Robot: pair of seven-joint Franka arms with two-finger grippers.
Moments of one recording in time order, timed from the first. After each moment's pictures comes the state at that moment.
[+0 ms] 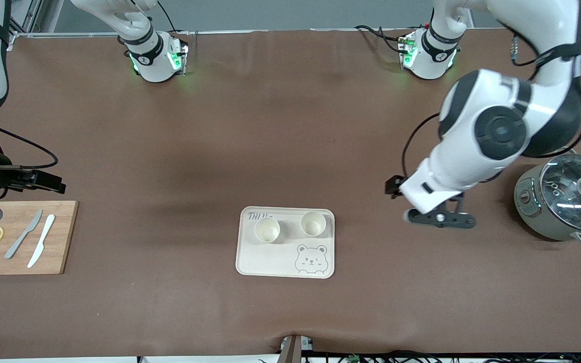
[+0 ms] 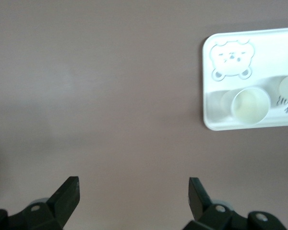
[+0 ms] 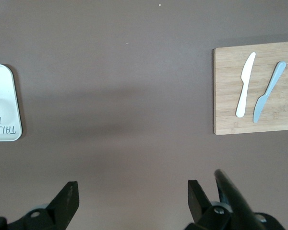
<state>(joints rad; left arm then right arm) -0.34 0.49 -0.09 -1.28 0.02 1.74 -0.30 -0.02 0.34 0.00 -1.26 0.02 1.52 0.05</state>
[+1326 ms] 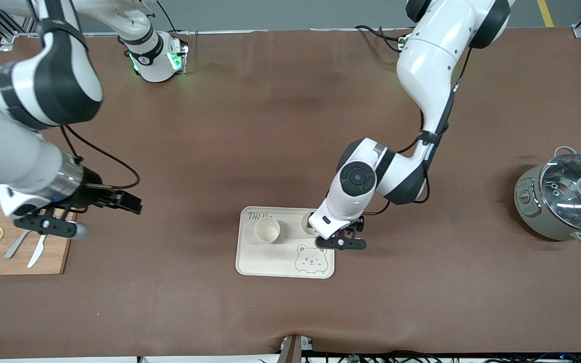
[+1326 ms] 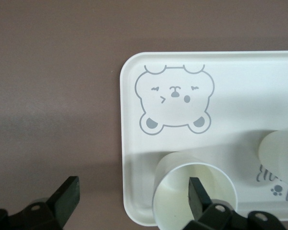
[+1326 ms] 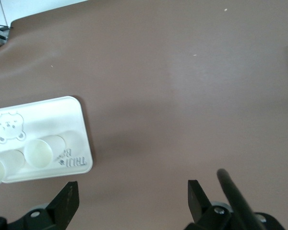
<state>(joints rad) -0.58 0.87 0.00 -1.21 0.02 2.20 -0.51 0.21 0.42 0.02 -1.28 0.08 1.76 0.45</state>
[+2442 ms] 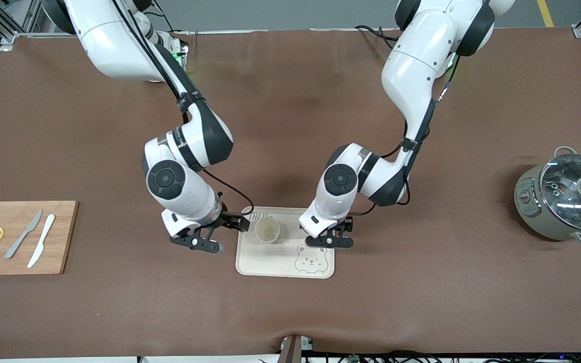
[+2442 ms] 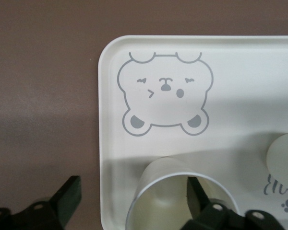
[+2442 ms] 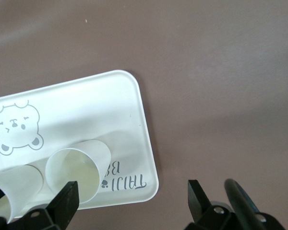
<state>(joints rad) -0.61 0.93 0.02 -1.21 0.02 2.27 -0.58 0.45 0.72 0.02 -1.30 0.08 2.09 0.66</state>
